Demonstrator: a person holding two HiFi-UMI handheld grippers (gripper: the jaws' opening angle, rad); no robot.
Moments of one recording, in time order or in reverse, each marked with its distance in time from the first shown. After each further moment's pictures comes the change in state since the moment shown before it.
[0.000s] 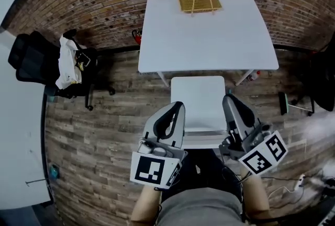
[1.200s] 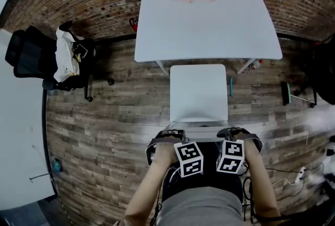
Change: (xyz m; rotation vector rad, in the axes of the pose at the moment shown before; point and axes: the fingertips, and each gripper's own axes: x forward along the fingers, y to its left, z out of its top) left arm -0.084 -0.055 -0.306 0.964 1.351 -0.674; right arm -0.150 -0.078 -0.278 -0.973 1.538 0.307
